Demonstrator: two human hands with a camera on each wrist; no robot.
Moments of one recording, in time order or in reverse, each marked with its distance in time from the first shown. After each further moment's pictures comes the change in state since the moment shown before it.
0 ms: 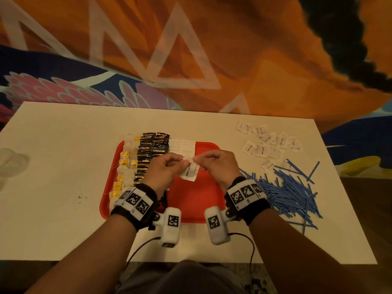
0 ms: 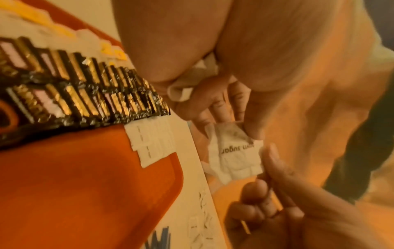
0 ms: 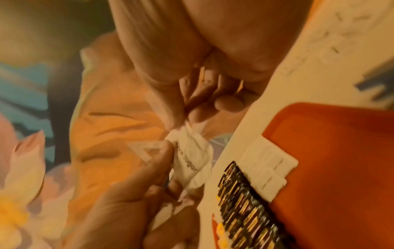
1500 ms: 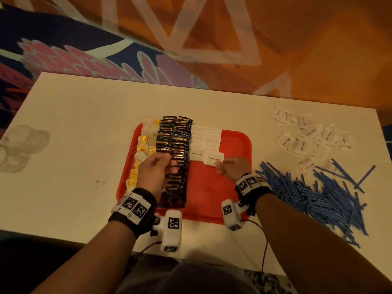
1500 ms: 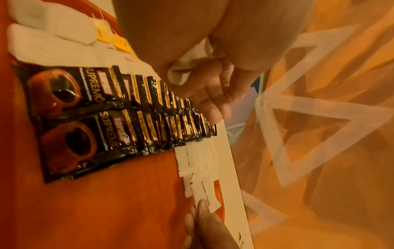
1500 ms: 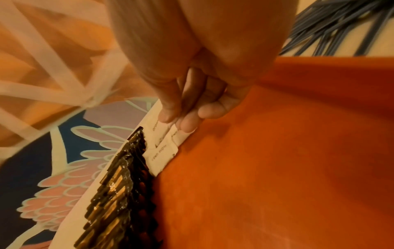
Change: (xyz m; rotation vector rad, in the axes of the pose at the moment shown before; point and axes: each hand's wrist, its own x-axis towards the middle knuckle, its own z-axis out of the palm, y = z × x) left_hand 0.020 -0.030 -0.050 -0.152 0.416 -0.275; right_hand 0.093 0.106 0.029 -0.249 -0.140 0.367
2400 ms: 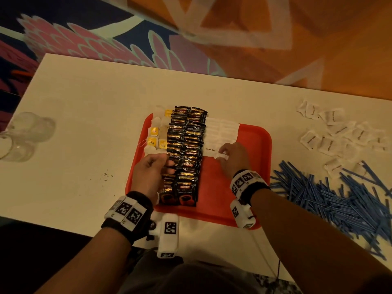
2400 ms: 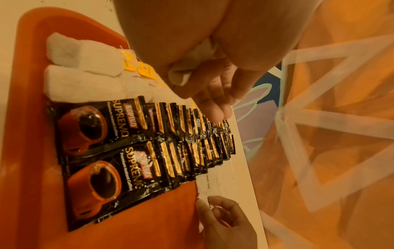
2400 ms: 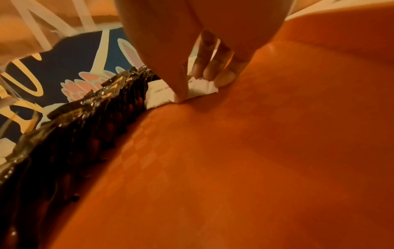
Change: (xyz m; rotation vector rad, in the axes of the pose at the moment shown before) left_hand 0.020 -0.004 -0.034 0.025 0.072 -0.057; right_hand 0.039 -0.005 0.054 -0.565 0.123 -0.421
